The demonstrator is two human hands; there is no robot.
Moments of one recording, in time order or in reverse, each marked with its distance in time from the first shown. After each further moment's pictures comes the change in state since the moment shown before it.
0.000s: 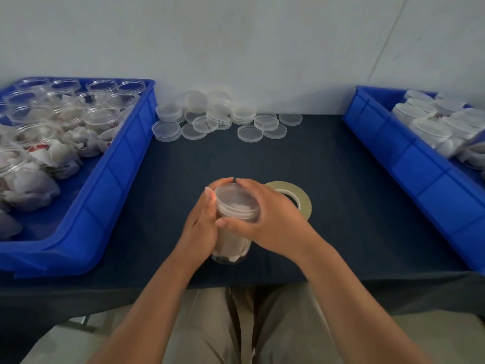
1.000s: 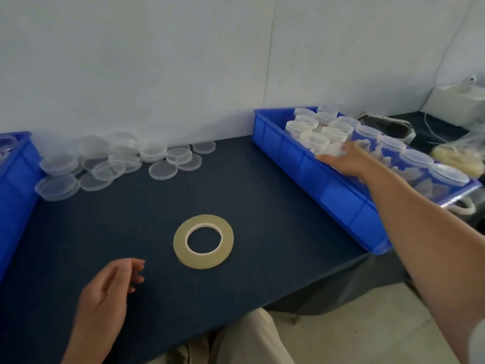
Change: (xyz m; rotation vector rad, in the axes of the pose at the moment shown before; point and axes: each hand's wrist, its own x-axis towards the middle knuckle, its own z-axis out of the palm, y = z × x) left_hand 0.009 -0.041 -0.003 0.169 0.162 -0.021; right_hand -0.016 0.215 -0.306 -0.258 0.446 0.950
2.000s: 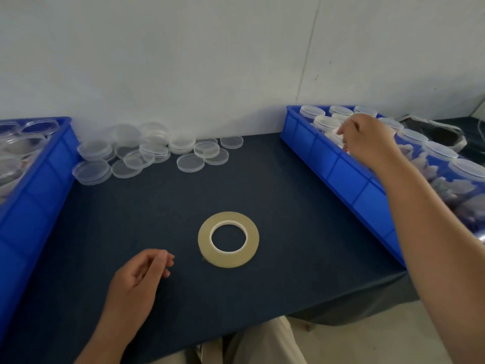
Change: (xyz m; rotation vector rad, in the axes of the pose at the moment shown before) left_hand 0.001 0.017 0.000 0.038 -0.082 -0.080; right_hand -0.046 -0.089 0.004 0.024 0.196 -0.377
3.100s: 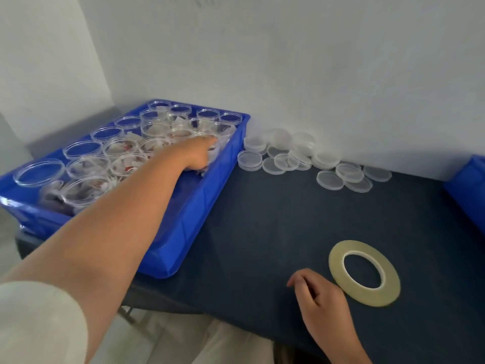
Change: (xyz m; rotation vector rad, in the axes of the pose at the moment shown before) left_hand 0.175 0.051 -0.253 1.035 -0.020 -0.167; right_hand -0.289 -0.137 0.203 0.603 -0.549 -0.466
